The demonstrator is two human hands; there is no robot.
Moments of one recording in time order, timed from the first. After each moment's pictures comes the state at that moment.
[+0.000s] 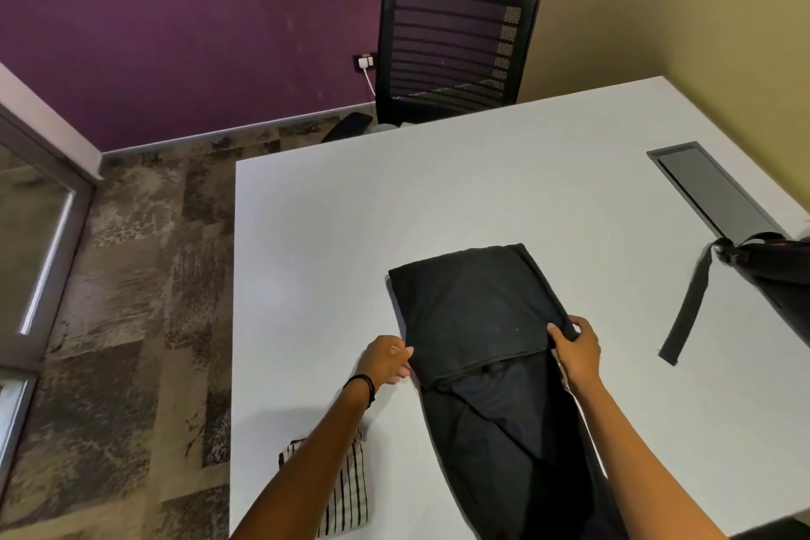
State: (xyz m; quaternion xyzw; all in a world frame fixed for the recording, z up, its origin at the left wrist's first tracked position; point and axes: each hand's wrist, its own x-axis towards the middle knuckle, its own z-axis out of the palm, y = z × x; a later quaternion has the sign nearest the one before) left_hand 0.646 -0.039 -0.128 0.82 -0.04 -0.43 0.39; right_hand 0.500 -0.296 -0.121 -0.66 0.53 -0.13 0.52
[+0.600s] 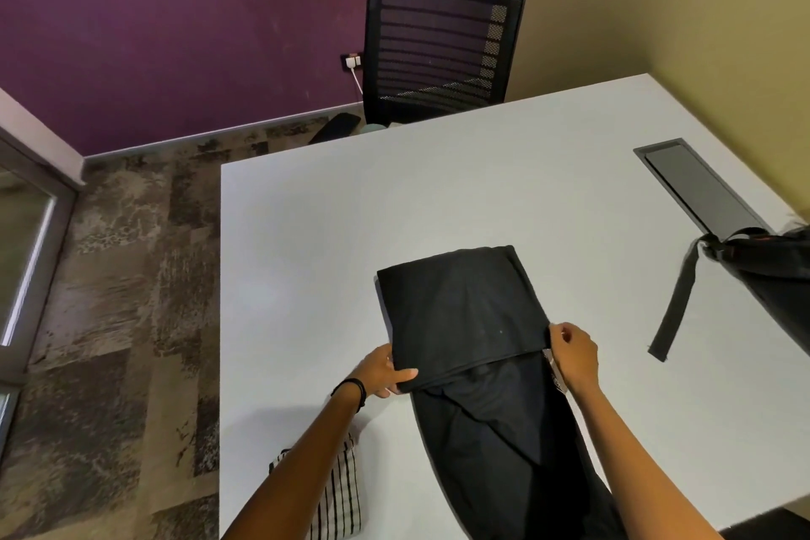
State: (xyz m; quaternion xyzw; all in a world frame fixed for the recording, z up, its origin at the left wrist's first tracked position) left_hand 0.645 -0.038 -0.129 0.80 -0.11 -0.50 0.31; right_hand 0.491 -0.306 -0.125 -0.74 0.52 -0.07 0.43
